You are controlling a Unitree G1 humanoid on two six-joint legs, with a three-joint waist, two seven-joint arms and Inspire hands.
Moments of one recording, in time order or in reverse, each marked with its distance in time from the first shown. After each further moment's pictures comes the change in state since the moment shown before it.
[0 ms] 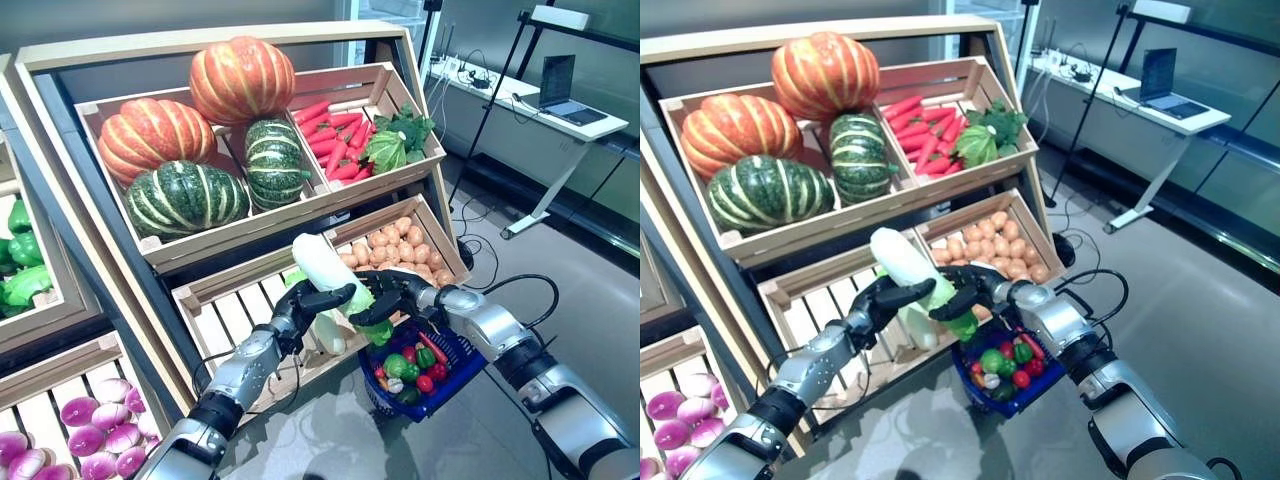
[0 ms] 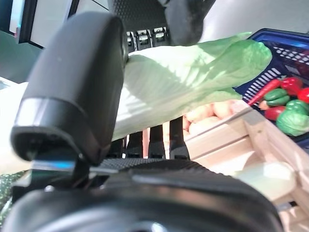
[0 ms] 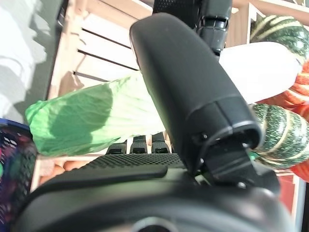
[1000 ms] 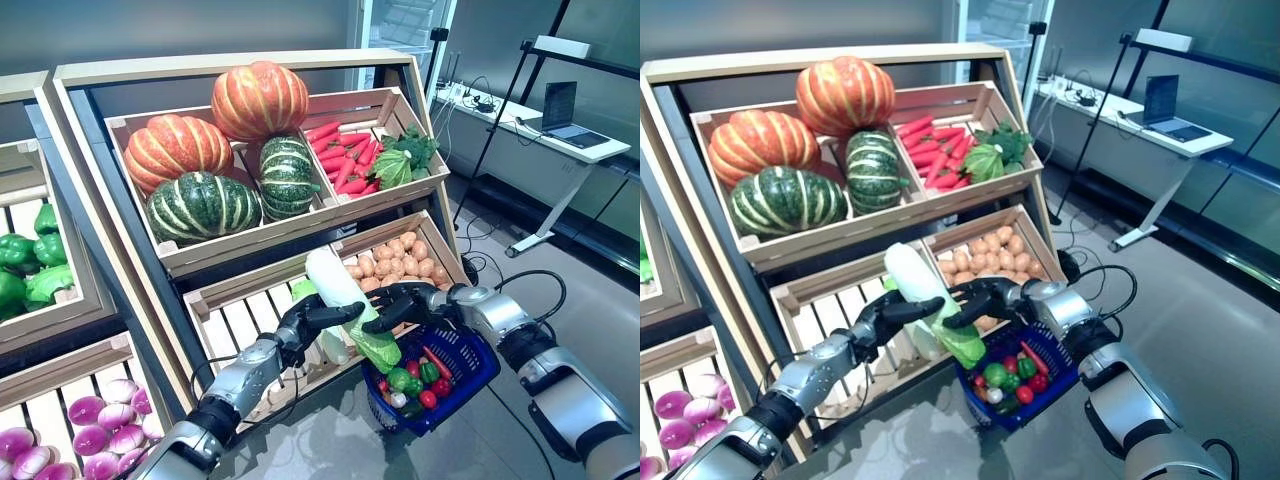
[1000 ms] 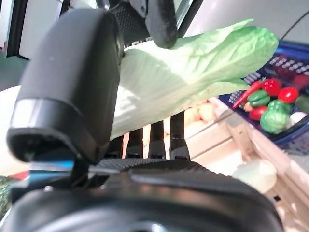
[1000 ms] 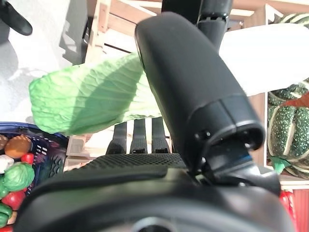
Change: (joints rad) left arm 0.008 0.018 -0.071 -0.002 -0.013 0.020 -0.014; right arm -0.086 0.034 0.014 0.210 -0.042 0.053 0.113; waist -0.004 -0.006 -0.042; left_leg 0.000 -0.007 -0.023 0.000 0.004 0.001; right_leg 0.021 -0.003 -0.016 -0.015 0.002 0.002
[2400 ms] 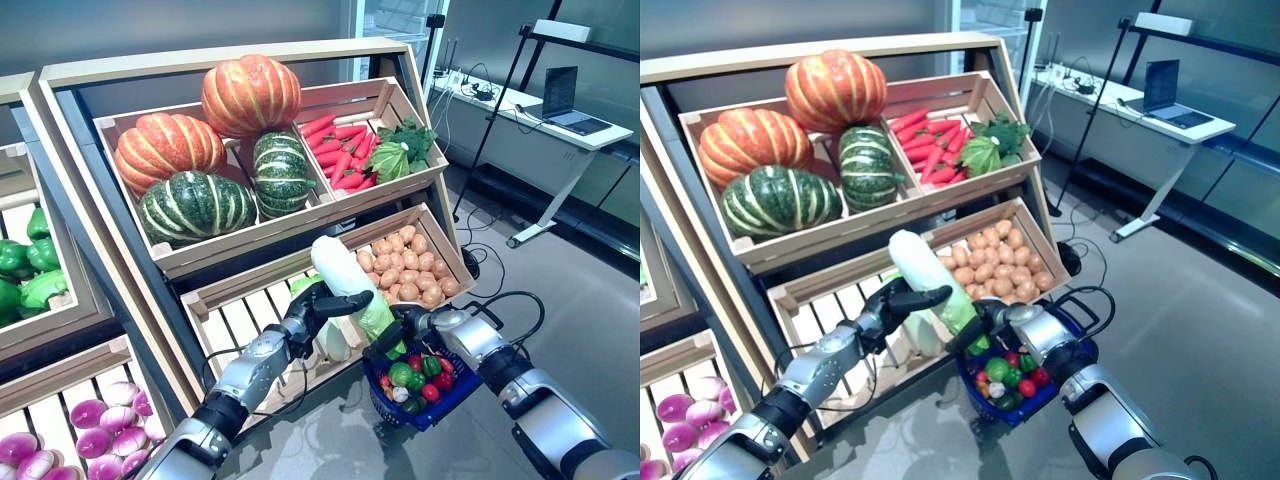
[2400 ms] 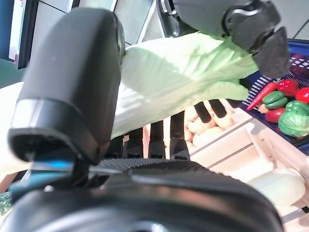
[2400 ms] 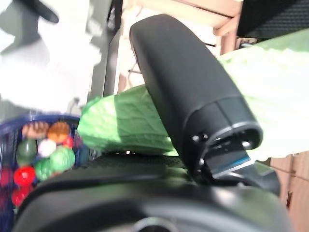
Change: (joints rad) left arm -0.011 -0.027 0.027 -0.057 0.043 -0.010 -0.007; right arm 0.104 0.075 -0.001 -0.026 -0.060 0.083 -0.168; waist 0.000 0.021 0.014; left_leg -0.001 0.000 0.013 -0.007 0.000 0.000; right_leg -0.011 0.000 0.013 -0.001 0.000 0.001
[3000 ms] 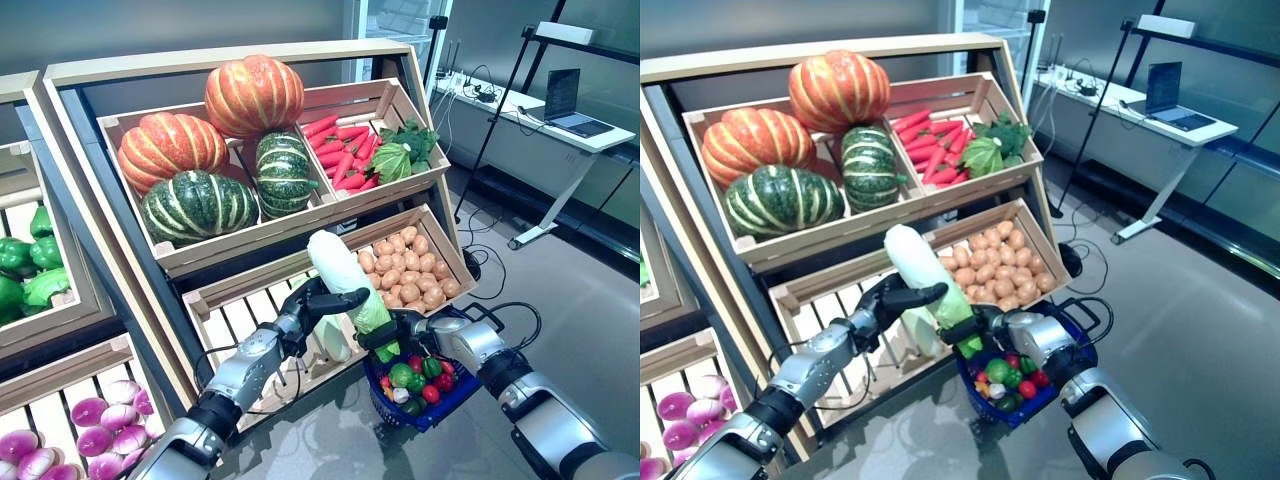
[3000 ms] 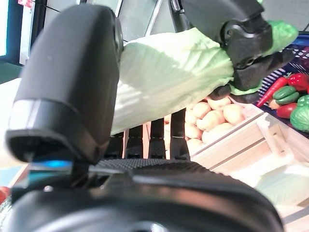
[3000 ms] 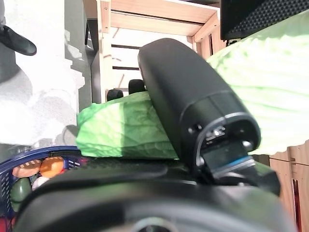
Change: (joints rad) left arm 0.000 0.028 0.005 0.000 -0.001 -0.042 -0.024; right arm 0.017 0.017 -0.002 -0.004 0.149 -0.013 -0.075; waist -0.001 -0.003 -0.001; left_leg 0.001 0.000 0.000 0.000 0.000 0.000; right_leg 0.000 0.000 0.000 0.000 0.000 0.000
